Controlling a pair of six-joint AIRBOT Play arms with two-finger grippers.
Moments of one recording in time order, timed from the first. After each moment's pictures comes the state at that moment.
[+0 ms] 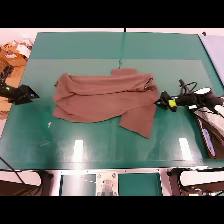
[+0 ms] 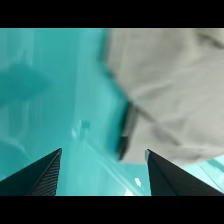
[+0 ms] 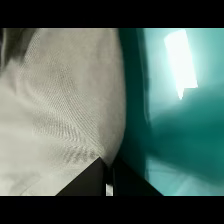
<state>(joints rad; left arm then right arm) 0.51 -1.61 1.35 1.04 -1.43 -1.13 -0.31 -1.54 0.95 -0.78 0.99 1.30</state>
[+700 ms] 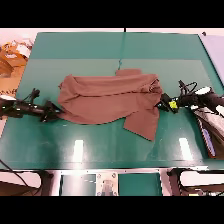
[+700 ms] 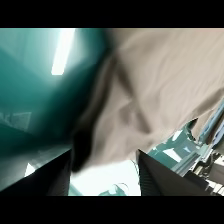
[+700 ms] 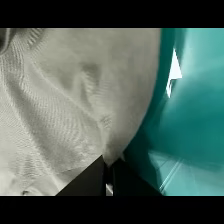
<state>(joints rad) 0.38 -1.61 0.92 0.73 -1.27 -1.10 -0.26 -1.51 0.94 -0.84 1.00 1.35</state>
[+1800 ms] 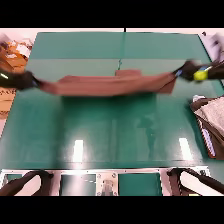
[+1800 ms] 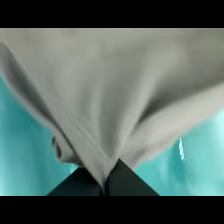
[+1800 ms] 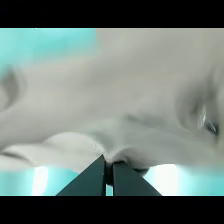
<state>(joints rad) 0.24 -1.00 1.37 1.01 -1.40 -1.32 -0.28 -1.10 1.33 -0.82 1.22 1.39</state>
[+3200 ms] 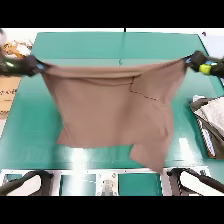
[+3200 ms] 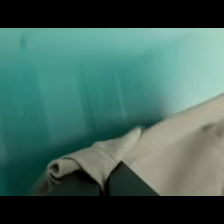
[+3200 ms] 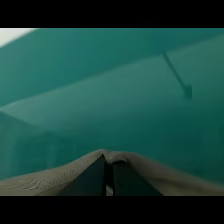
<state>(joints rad) 0.23 -1.21 1.23 0.71 -1.13 -1.16 -0.27 -1.20 1.15 -0.69 0.78 1.23</state>
